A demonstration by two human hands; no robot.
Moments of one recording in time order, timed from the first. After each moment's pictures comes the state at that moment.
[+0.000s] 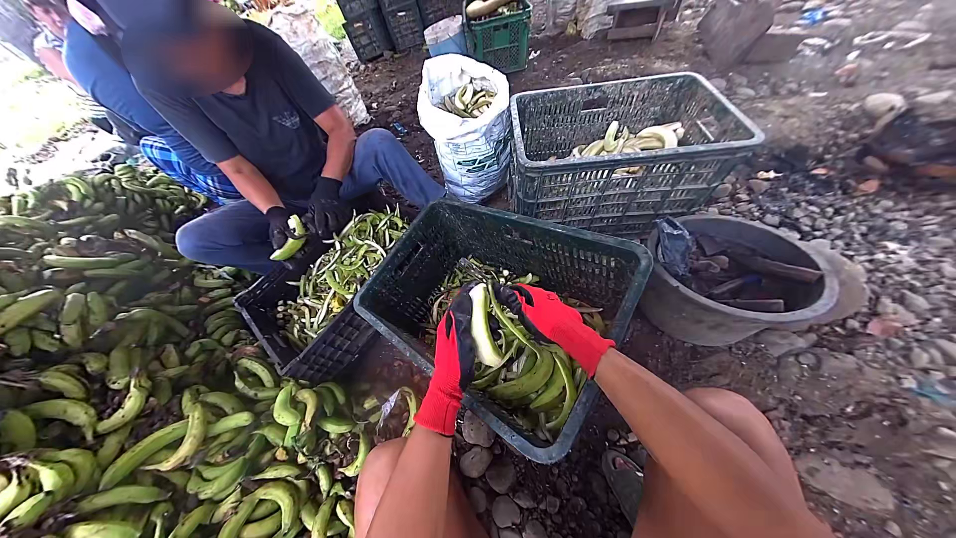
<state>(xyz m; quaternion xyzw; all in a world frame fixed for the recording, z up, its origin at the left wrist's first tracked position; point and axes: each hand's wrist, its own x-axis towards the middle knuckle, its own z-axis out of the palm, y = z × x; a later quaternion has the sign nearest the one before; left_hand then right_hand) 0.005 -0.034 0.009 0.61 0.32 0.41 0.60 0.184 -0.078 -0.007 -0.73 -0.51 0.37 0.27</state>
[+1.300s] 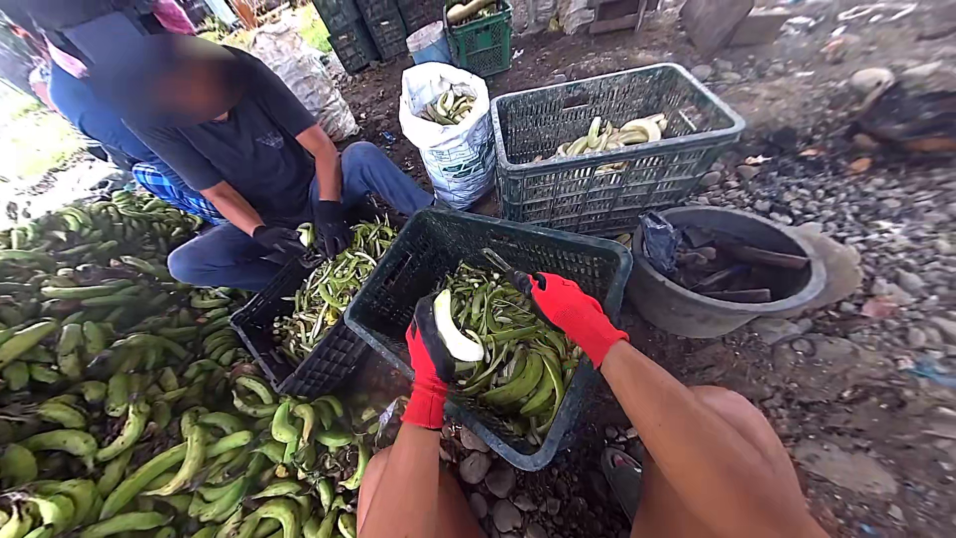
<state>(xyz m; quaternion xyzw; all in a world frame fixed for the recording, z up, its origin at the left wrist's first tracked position) 0.011 -0.018 0.005 0.66 0.44 0.45 0.40 0.215 -0.098 0.011 -0.82 -0.38 0.32 0.28</state>
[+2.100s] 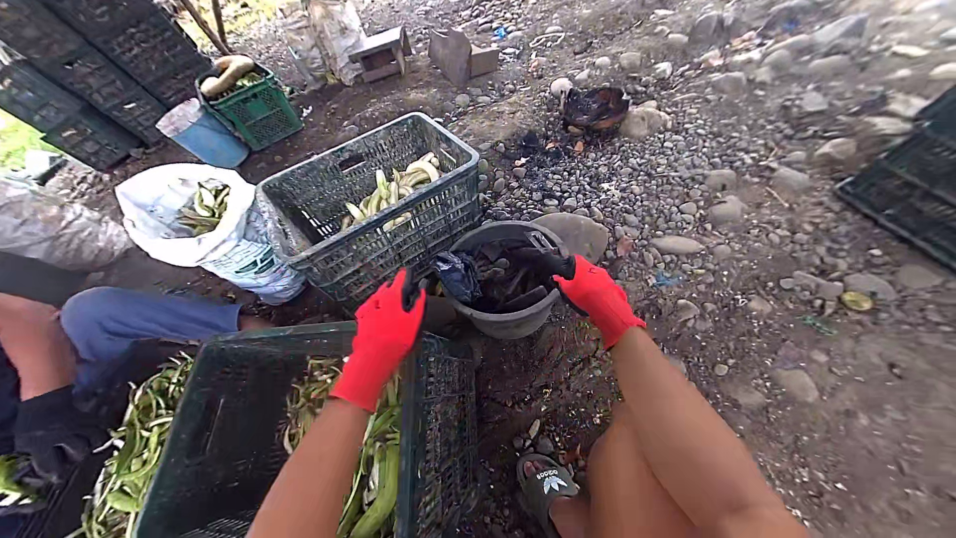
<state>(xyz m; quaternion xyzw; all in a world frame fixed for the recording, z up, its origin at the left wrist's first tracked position) 0.289 -0.072 0.068 0.96 0.25 -0.06 0.13 0.454 -0.325 -0.041 -0.92 -0.06 0.23 0.30</state>
